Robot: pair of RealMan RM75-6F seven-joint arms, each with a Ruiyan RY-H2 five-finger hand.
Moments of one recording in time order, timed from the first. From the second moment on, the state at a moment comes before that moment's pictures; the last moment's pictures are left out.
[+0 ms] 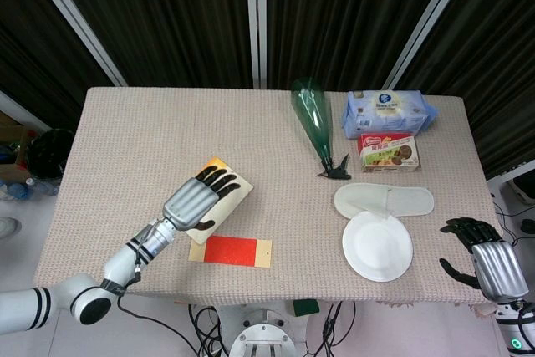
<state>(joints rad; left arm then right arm) -0.70 -1.35 -0.12 -1.75 1.36 0.92 0.39 0.03 -1.15 -0.03 -1.49 -1.70 1.58 0.13</state>
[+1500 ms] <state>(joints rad) -0.93 -1.67 -0.13 -1.45 0.82 0.87 0.64 0.03 -1.11 -0.01 -1.48 -1.67 1.59 0.17</state>
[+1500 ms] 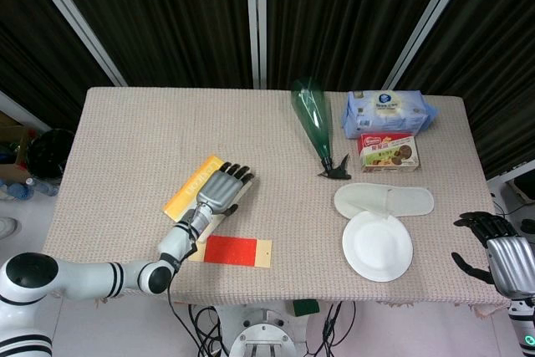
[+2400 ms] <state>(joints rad) -0.94 -1.68 -0.11 -1.44 0.75 0.88 0.64 0.03 -1.12 -0.01 -1.47 -1.67 1.59 0.18</state>
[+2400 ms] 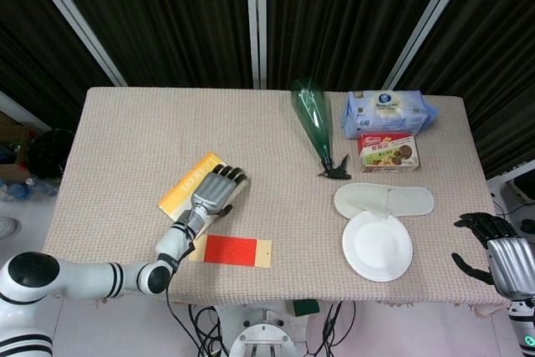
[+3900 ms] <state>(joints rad) -0.81 -1.76 -0.16 -1.17 0.85 1.25 0.84 0.03 -1.11 -0.02 -1.48 -1.68 1.60 0.19</state>
